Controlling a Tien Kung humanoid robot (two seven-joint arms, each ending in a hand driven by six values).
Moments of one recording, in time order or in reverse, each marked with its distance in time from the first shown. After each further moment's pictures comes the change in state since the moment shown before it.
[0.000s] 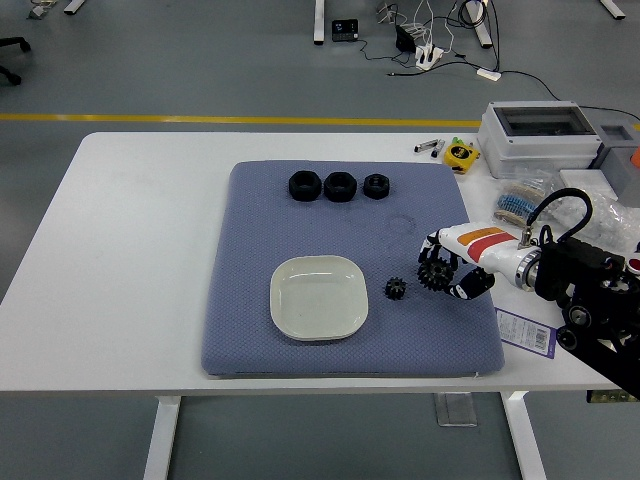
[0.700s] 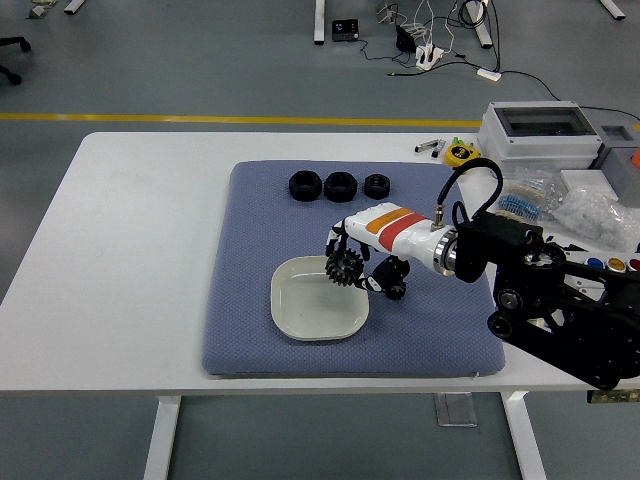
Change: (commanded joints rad) left arm -0.002 0.006 0.010 0.000 -0.025 0.002 -0.001; right arm 0.196 0.181 -0.166 0.094 0.095 0.022 -0.051
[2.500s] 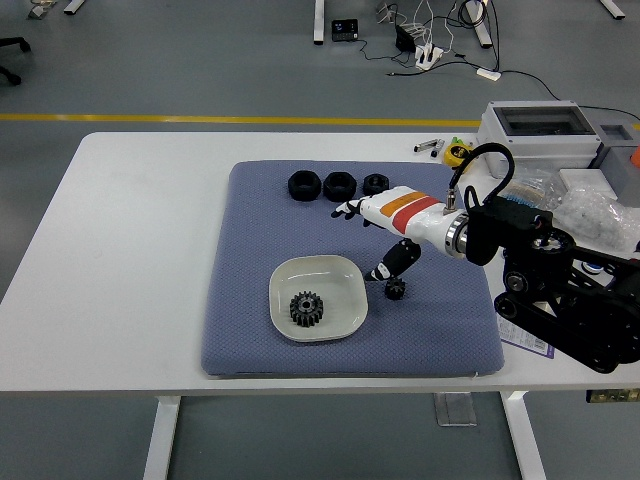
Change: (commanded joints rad) left arm 0.010 -0.001 -0.017 0.000 0.030 0.003 0.002; right arm -0.018 -0.050 0.065 -0.123 -0.084 0.016 0.048
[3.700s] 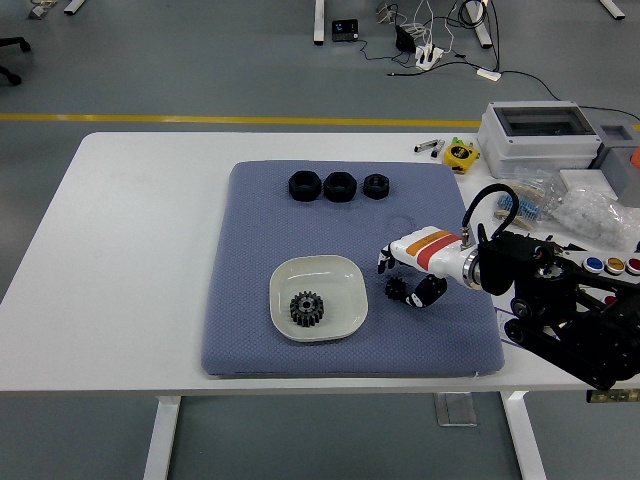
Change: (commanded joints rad) left arm -0.010 -0.005 0.004 0.000 -0.013 0.000 -0.001; right arm -0.019 0.026 -0.134 -0.135 -0.023 -0.019 0.021
